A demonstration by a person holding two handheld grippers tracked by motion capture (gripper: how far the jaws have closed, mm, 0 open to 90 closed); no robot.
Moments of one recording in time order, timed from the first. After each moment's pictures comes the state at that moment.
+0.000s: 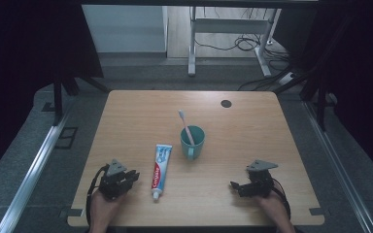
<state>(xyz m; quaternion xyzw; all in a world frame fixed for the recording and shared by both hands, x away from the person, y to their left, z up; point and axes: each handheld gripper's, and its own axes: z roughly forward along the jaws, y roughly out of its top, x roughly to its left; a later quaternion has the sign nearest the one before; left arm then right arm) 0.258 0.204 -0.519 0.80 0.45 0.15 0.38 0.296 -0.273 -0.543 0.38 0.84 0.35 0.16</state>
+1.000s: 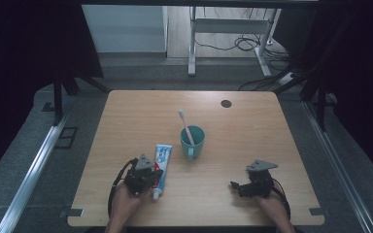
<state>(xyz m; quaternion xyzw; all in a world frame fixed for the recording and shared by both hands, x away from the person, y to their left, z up) 0.274 0.128 -0.500 0.84 0.38 0.11 0.37 0.296 -0.273 -0.543 0.38 0.84 0.35 0.16</state>
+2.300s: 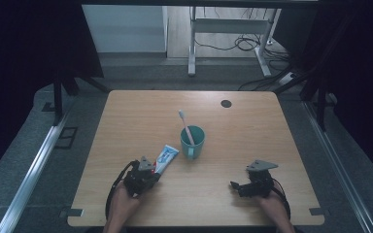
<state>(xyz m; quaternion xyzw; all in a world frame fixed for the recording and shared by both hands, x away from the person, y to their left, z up) 0.273 0.136 -0.506 0.86 0.40 0.11 0.32 0.296 -0.273 -0.543 0.38 0.84 0.35 0.16</state>
